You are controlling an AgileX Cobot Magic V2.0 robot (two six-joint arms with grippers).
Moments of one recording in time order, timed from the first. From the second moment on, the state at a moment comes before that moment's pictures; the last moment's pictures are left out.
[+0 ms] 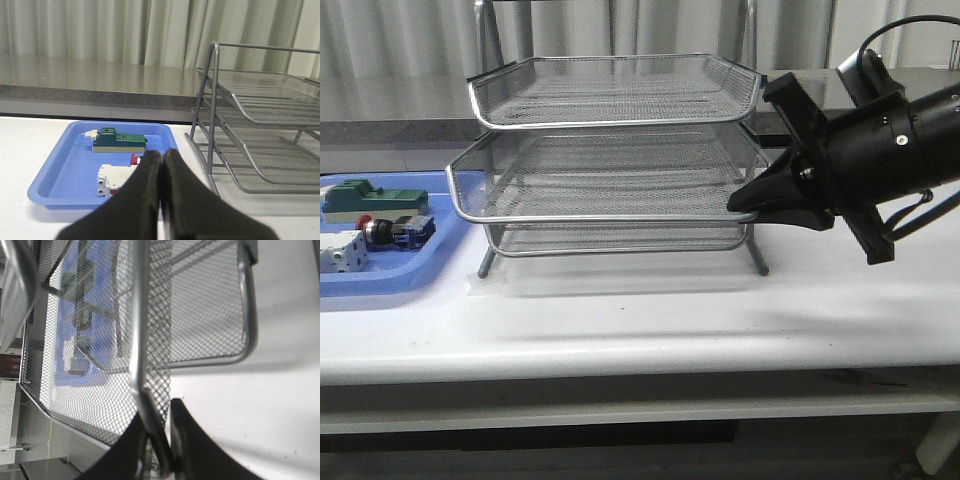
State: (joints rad) left arm -0.07 0.00 0.00 0.09 0.03 -0.20; right arm 0.13 1.80 -0.83 1.73 0.71 -1.13
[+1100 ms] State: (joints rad) left arm -0.07 0.00 0.00 0.09 0.03 -0.20; right arm 0.14 1.54 -0.63 1.58 0.71 -1.15
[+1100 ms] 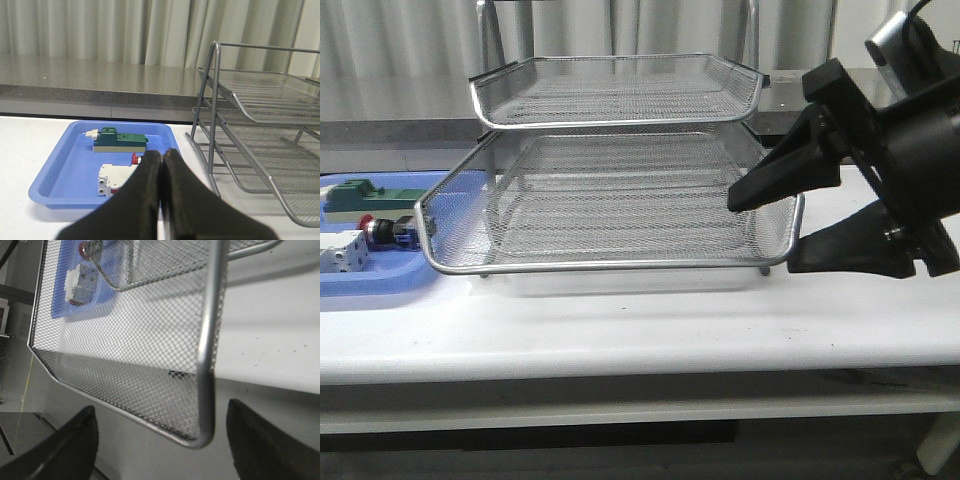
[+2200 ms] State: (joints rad) left arm -0.07 0.00 0.00 0.09 0.03 -0.20; right arm 0.14 0.70 -0.72 0.15 0.89 -0.01
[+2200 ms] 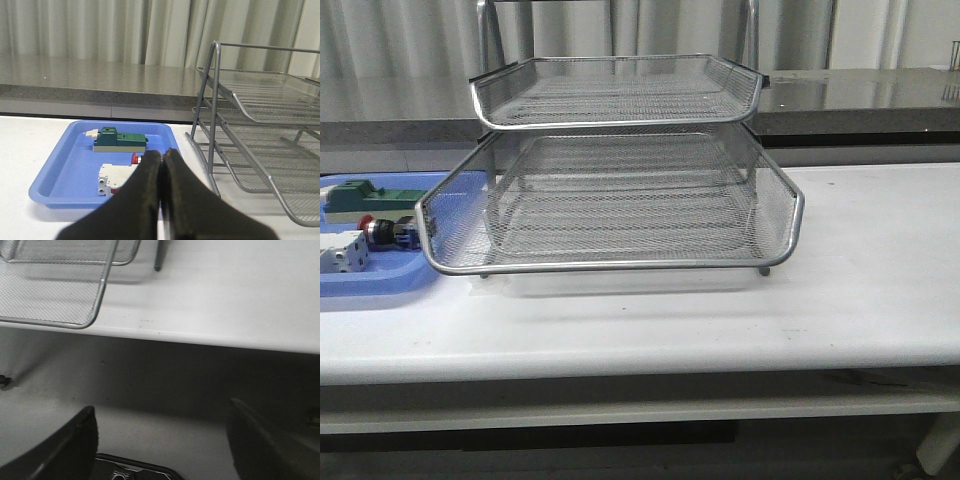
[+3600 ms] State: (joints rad) left arm -0.07 0.00 0.00 0.09 0.03 -0.20; right arm 0.14 0.56 -0.79 -0.05 1.06 0.17
